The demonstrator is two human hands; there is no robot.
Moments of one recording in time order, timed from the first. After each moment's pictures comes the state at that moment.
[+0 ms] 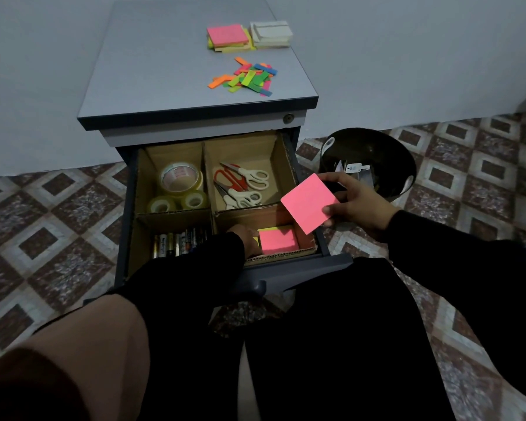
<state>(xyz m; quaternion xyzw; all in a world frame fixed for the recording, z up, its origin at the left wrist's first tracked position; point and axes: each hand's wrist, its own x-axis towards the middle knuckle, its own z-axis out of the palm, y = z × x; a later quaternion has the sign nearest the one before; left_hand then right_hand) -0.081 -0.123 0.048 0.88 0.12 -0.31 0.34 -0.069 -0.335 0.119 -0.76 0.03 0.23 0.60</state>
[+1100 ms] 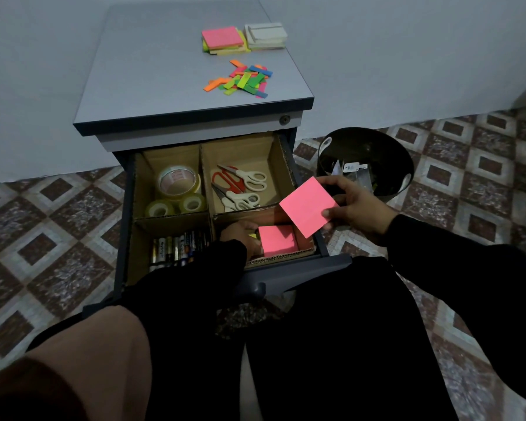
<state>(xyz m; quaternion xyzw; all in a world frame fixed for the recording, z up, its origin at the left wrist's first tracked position) -0.081 -0.124 0.029 0.83 0.18 -0.23 0.48 -0.071 -0.339 0.112 -0.76 0.02 0.22 0.60</state>
